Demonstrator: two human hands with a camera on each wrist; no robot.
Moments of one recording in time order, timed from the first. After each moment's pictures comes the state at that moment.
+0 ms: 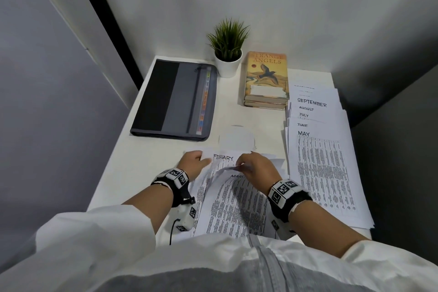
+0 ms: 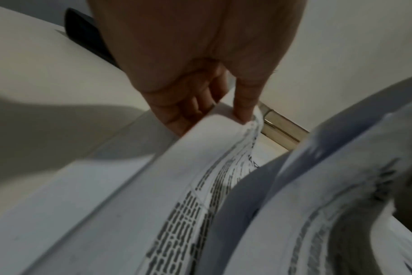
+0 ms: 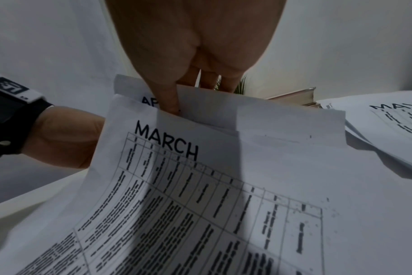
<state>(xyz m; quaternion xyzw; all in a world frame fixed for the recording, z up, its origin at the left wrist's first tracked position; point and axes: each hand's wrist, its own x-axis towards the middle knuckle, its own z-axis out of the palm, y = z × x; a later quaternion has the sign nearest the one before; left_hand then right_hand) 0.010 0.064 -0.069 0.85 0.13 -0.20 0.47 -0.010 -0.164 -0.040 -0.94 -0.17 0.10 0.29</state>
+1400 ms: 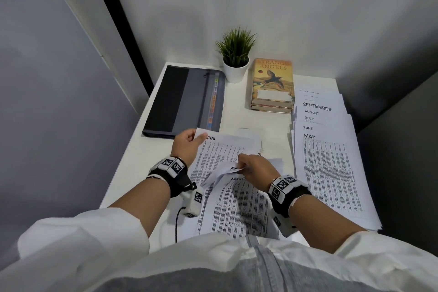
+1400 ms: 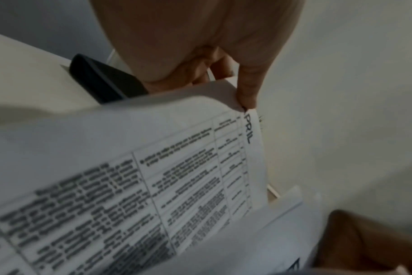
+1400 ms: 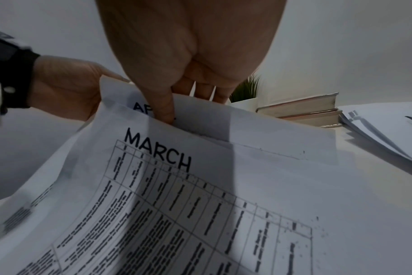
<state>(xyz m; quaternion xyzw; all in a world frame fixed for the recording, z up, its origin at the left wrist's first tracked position) 0.008 0.086 0.000 0.77 0.17 -0.05 0.62 -0.014 -0.141 -0.021 -0.93 -0.19 0.14 0.27</state>
